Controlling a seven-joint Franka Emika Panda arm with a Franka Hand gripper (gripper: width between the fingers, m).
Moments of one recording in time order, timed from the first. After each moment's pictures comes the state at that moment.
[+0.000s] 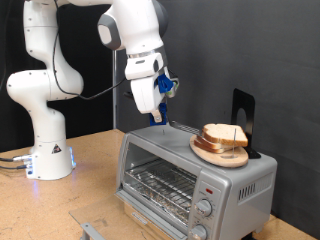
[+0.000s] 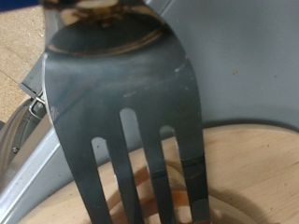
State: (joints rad) arm -0.13 -0.16 0.25 -2.22 0.32 2.21 0.05
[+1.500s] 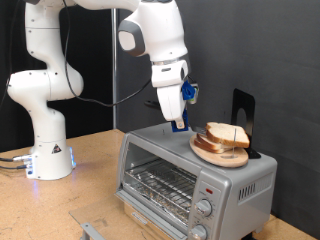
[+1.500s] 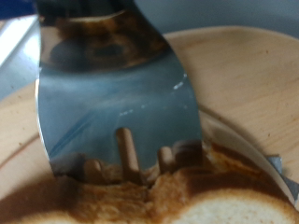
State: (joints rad) arm -0.13 -0.01 0.32 -2.09 0.28 2.21 0.12
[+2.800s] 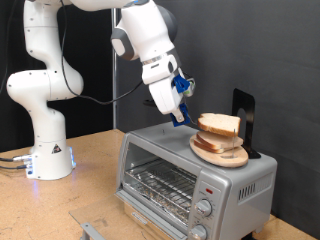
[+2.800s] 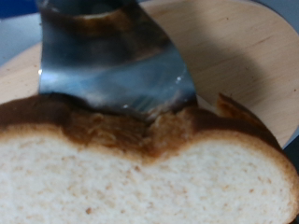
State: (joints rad) arm -0.13 -0.17 0.34 -2.30 0.50 2.47 0.00
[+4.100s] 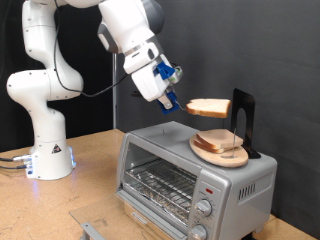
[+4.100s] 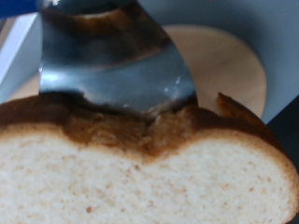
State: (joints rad) arm -0.12 -0.35 0.30 -2.44 0.69 2.47 -0.14
